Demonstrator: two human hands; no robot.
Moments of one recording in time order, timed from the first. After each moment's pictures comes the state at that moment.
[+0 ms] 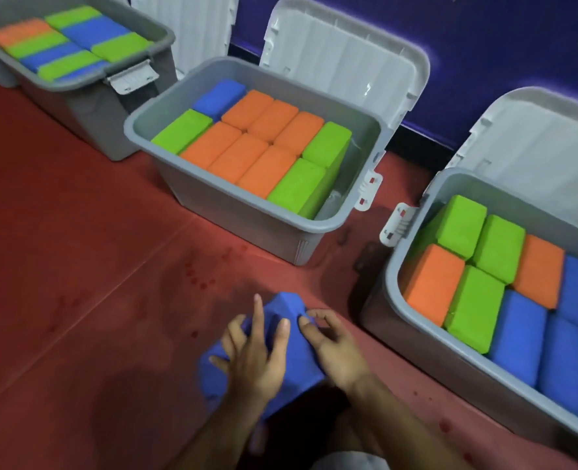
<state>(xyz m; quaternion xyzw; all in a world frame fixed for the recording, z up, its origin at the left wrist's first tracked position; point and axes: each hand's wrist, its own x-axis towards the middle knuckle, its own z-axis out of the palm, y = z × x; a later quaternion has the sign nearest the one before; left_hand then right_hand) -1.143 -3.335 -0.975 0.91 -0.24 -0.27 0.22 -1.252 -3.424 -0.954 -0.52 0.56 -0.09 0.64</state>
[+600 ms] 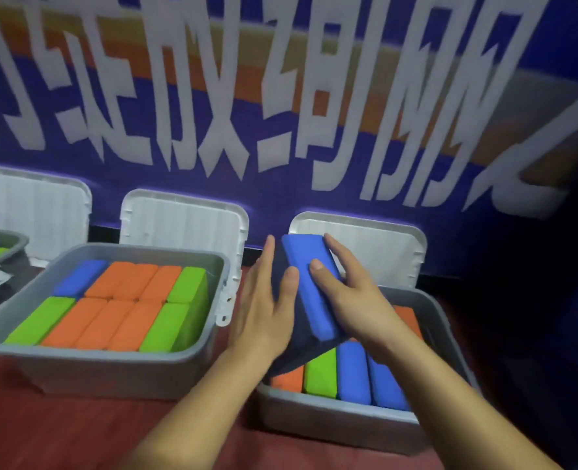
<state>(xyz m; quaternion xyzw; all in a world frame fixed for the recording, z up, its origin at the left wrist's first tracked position) -1.246 -3.472 -0.683 0.58 -0.58 -0.26 0.51 -1.394 -3.482 -0.636 -0.61 0.50 -0.42 0.44</state>
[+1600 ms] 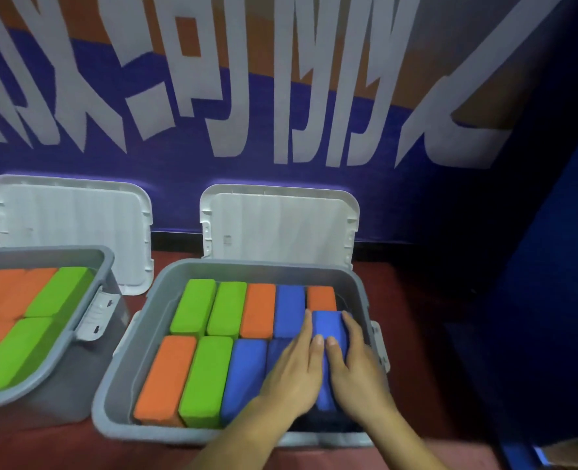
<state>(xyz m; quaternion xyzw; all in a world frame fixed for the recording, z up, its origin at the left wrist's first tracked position) -1.524 -3.555 -0.829 0.59 -0.68 -0.38 0.21 -1.648 -3.532 -0.814 -0.56 0.70 -0.29 0.33</state>
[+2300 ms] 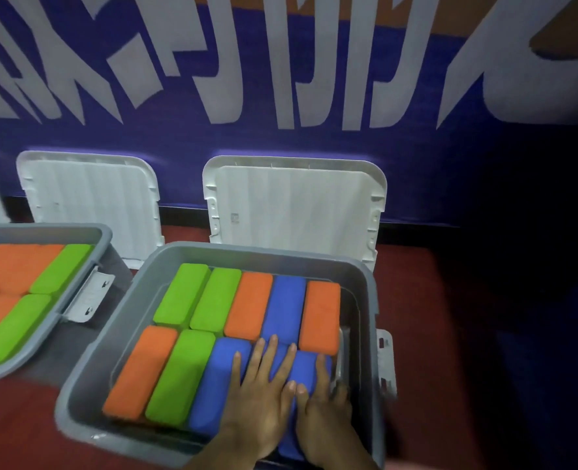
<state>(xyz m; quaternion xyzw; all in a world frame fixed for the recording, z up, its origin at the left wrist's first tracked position) -1.520 -3.565 -0.952 0.67 -0.74 -0.08 0.00 -1.656 -3.563 -0.960 -0.57 0.73 -0.10 0.37</state>
